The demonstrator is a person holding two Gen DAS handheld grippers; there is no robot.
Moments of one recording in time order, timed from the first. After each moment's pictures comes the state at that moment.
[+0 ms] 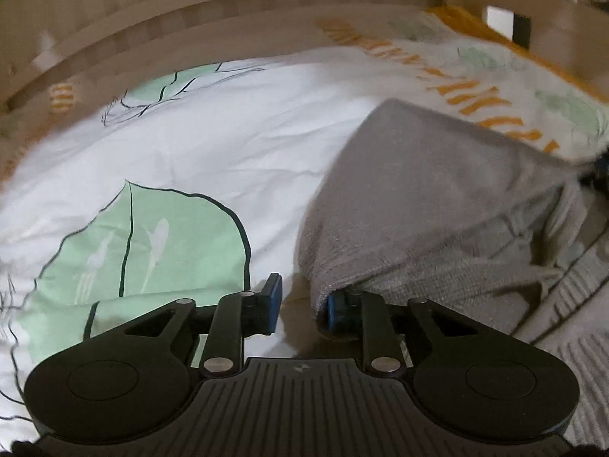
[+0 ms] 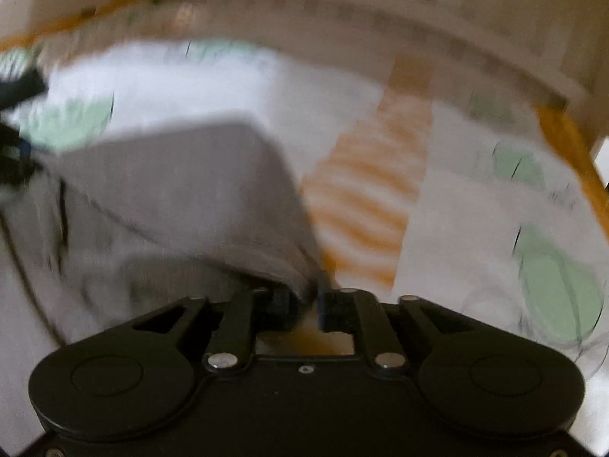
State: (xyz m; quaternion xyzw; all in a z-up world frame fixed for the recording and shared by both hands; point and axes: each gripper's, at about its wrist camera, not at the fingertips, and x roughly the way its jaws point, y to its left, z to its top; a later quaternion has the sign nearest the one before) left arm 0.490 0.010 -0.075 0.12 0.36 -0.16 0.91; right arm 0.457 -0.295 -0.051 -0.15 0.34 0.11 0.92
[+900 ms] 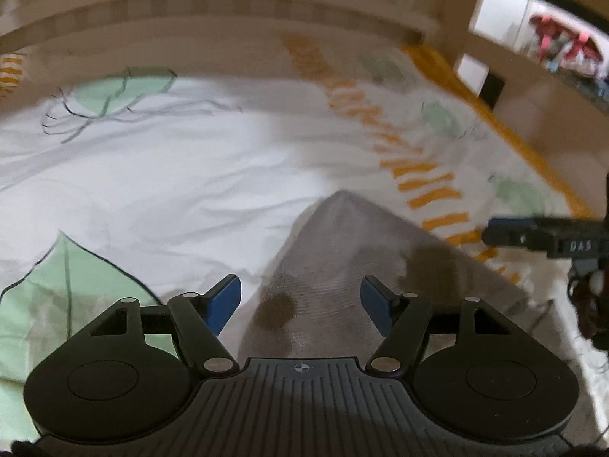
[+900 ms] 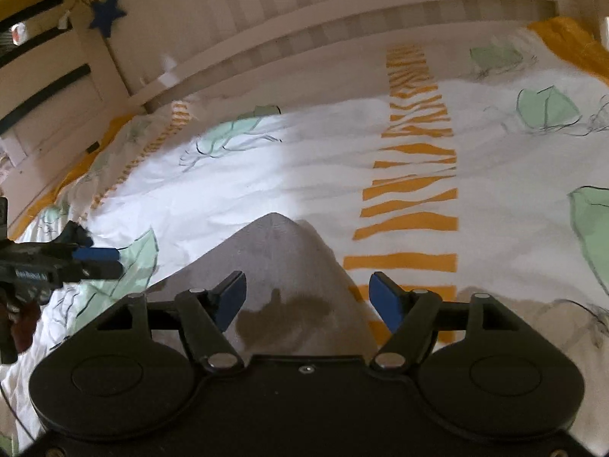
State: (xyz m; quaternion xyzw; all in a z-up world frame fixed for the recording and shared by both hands) left arm 0.568 -0.015 -0.020 0.02 0.40 -0.25 0.88; right arm 0.519 -0.316 -0.006 0.10 0.33 0.16 0.92
